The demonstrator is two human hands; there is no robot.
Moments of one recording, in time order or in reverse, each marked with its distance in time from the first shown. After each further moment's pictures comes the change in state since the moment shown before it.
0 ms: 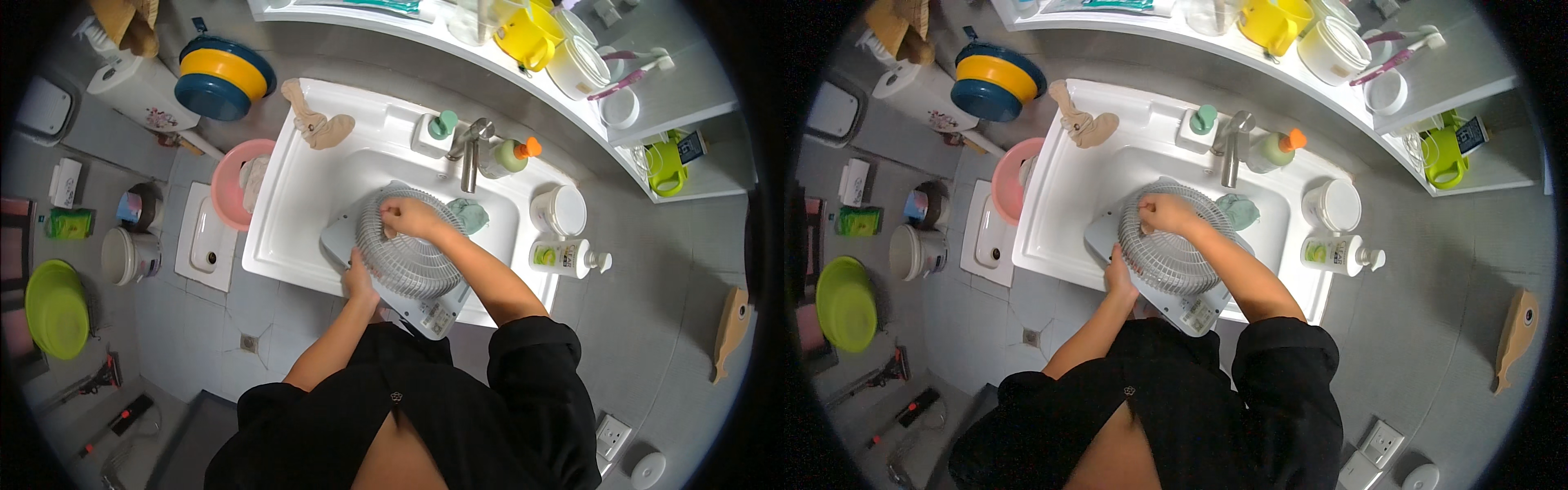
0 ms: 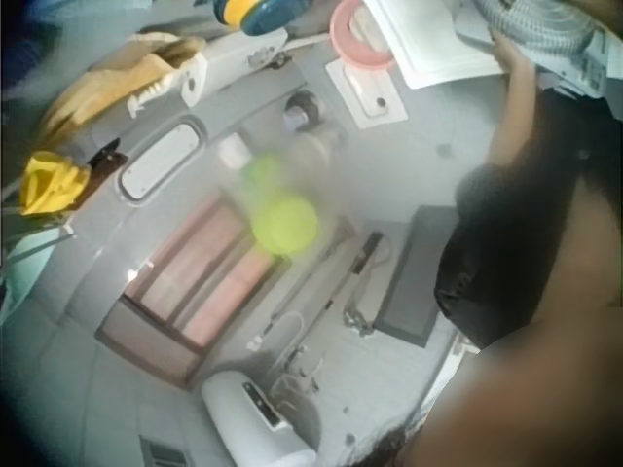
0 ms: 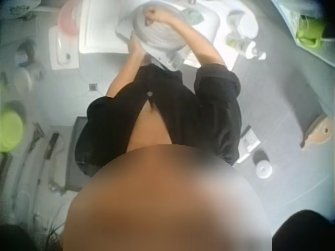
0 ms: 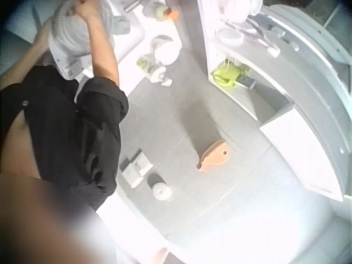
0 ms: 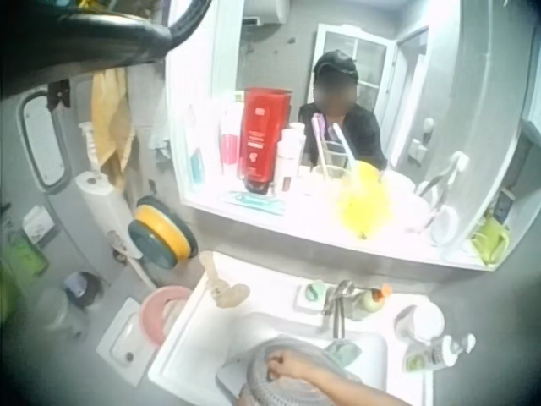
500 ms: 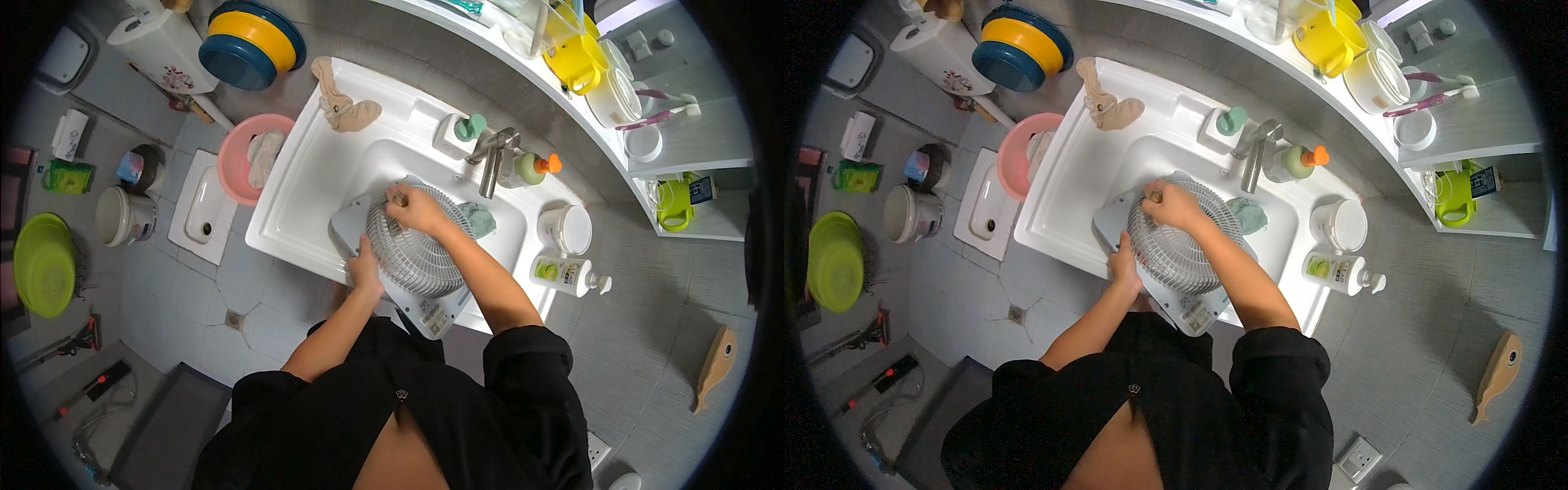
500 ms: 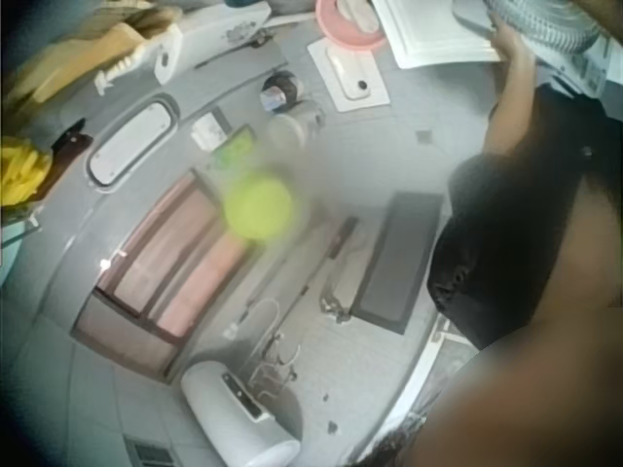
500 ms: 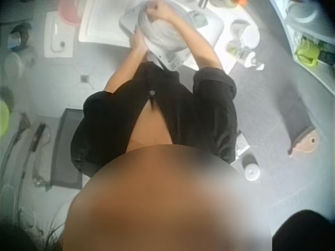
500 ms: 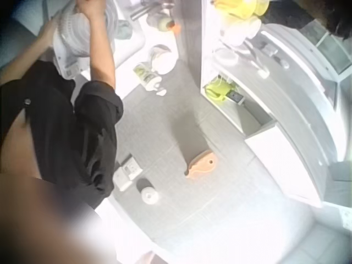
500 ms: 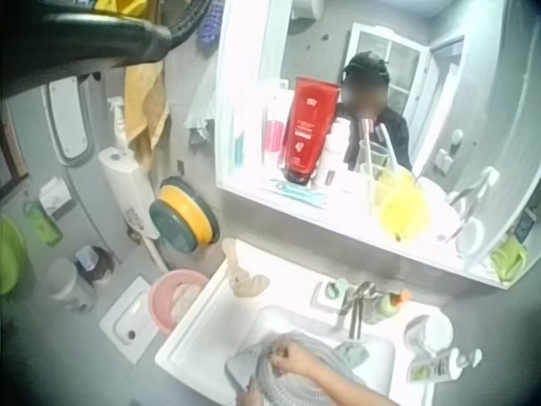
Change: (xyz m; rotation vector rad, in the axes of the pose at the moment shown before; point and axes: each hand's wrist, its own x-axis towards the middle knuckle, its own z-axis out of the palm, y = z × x) left_hand -0.006 0.003 0.002 -0.004 0.055 0.018; right_hand 0.005 -0.030 0.002 0.003 -0.002 0.084
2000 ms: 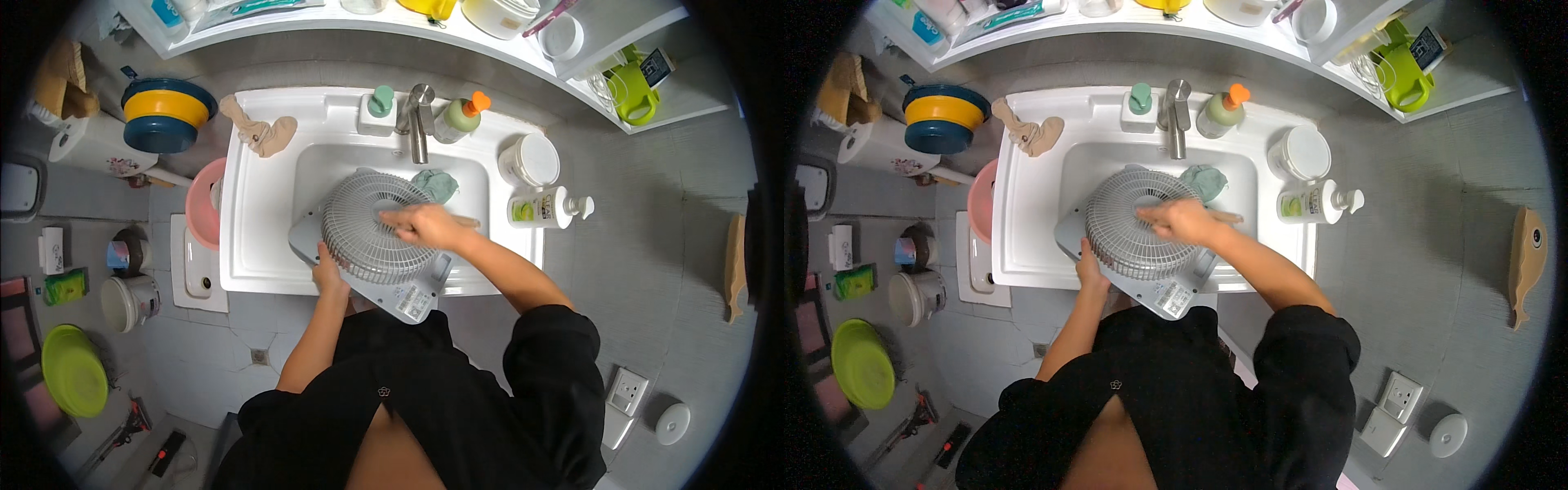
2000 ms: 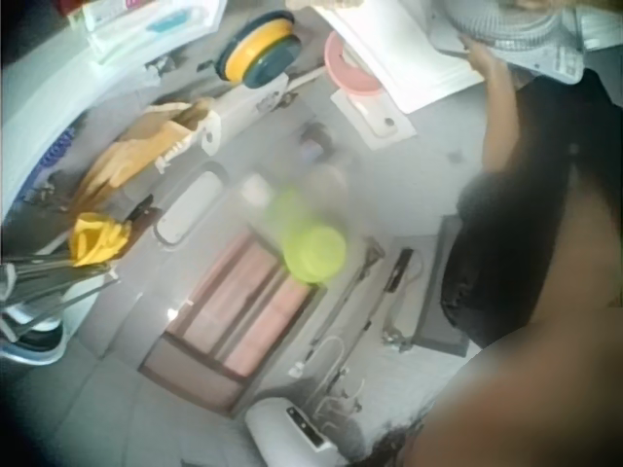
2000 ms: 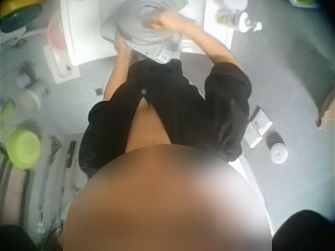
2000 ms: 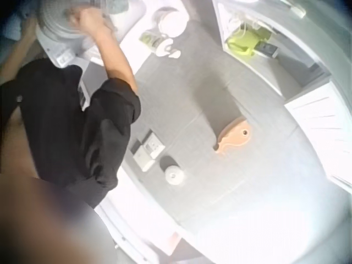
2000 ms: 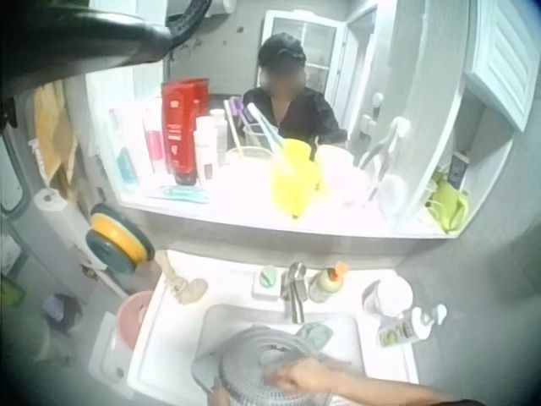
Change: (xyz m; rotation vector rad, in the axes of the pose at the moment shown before) left_hand 0.026 -0.007 -0.007 0.084 -0.056 0.052; right_hand -0.103 0.085 -0.029 -0.295 0.260 -0.506
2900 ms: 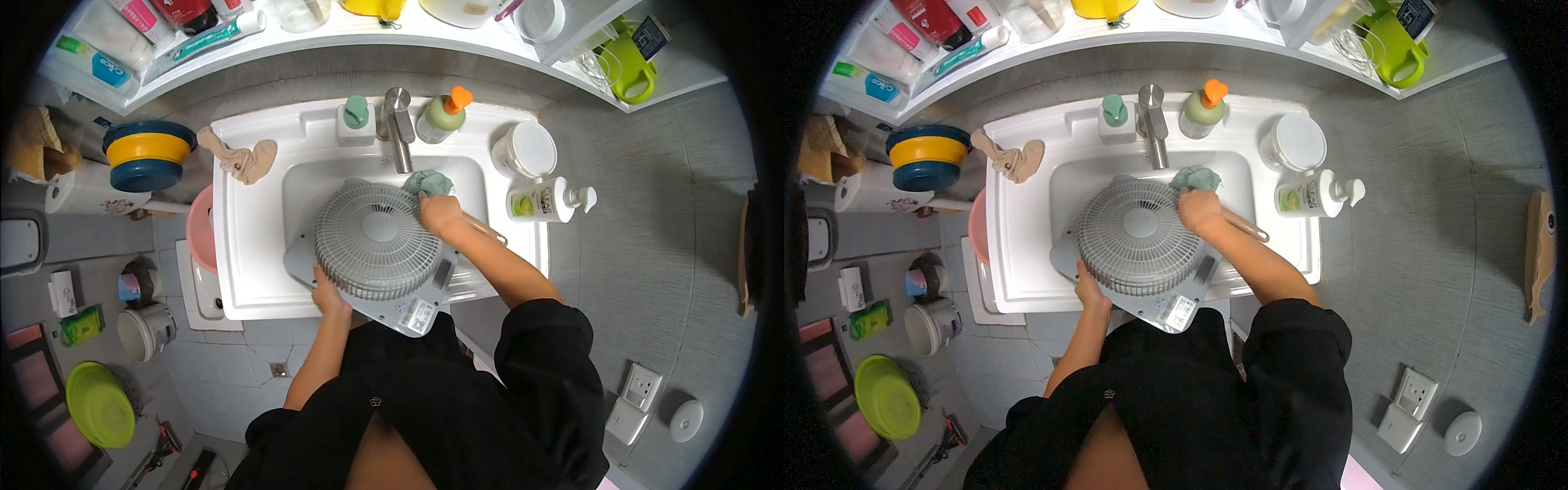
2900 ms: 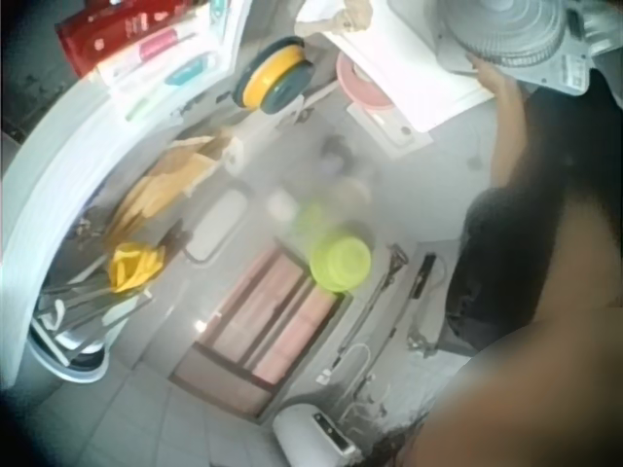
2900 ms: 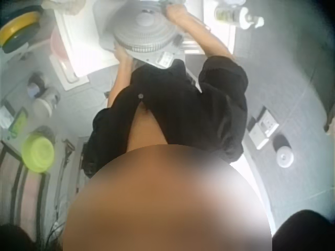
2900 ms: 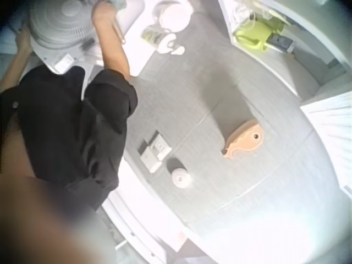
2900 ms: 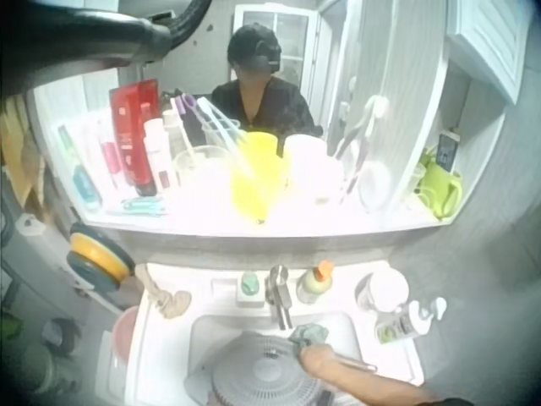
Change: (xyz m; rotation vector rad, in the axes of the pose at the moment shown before) left_hand -0.024 0.011 0.016 0.094 0.056 0.057; right_hand -0.009 0.089 0.027 -0.427 -0.272 0.837
